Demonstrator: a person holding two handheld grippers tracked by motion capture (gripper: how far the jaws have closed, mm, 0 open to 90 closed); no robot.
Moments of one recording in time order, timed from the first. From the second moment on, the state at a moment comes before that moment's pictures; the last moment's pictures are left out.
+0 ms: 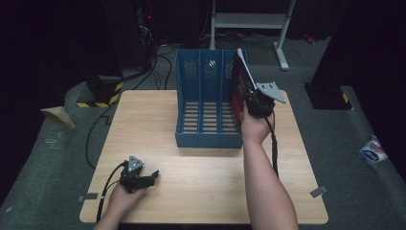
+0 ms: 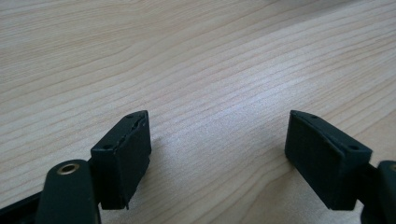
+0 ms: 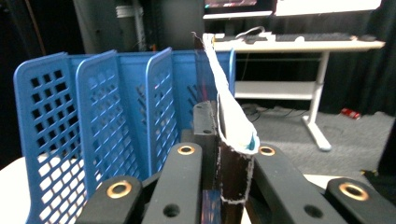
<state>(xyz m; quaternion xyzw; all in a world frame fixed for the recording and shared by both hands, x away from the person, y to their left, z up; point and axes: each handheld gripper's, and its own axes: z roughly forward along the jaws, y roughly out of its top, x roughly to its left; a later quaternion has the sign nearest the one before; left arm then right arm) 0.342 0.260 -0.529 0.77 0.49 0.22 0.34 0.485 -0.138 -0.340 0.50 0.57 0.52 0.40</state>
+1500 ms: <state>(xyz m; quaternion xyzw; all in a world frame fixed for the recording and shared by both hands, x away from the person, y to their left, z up) 0.342 0.260 -0.529 0.77 0.49 0.22 0.34 0.490 -0.138 -0.358 0.50 0.60 0.54 0.31</state>
